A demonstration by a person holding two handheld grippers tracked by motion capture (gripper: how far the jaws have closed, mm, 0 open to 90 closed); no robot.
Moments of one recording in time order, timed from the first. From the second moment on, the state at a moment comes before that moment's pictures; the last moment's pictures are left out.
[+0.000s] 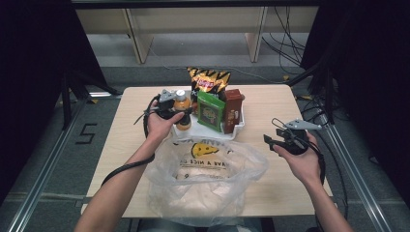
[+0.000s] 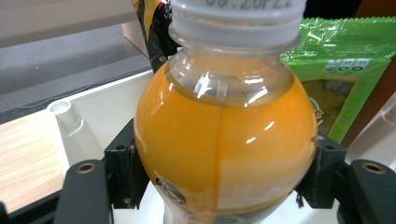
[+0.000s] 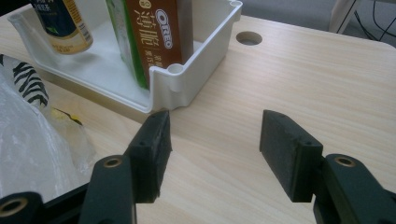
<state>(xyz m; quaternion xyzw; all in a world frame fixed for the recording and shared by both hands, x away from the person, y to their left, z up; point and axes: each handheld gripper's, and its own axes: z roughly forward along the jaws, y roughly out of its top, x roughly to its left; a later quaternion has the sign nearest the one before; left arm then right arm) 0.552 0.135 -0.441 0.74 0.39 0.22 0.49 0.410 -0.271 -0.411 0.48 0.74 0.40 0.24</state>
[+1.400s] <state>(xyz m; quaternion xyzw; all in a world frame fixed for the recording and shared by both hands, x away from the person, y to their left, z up) 0.560 0.135 -0.460 0.77 0.40 0.21 0.46 0.409 -0.272 -0.410 0.48 0.74 0.40 0.24</state>
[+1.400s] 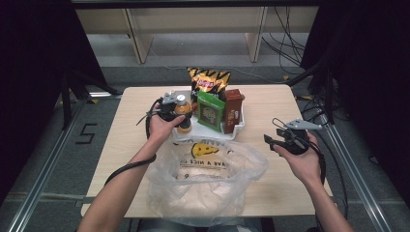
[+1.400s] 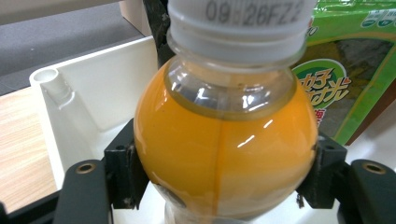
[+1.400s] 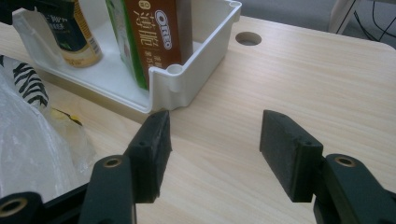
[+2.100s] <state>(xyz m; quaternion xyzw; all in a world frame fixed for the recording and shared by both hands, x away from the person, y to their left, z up) 0.557 0.138 -0.453 0.76 0.41 0.20 0.47 0.409 -0.270 -0.410 0.48 0.74 0.40 0.23</state>
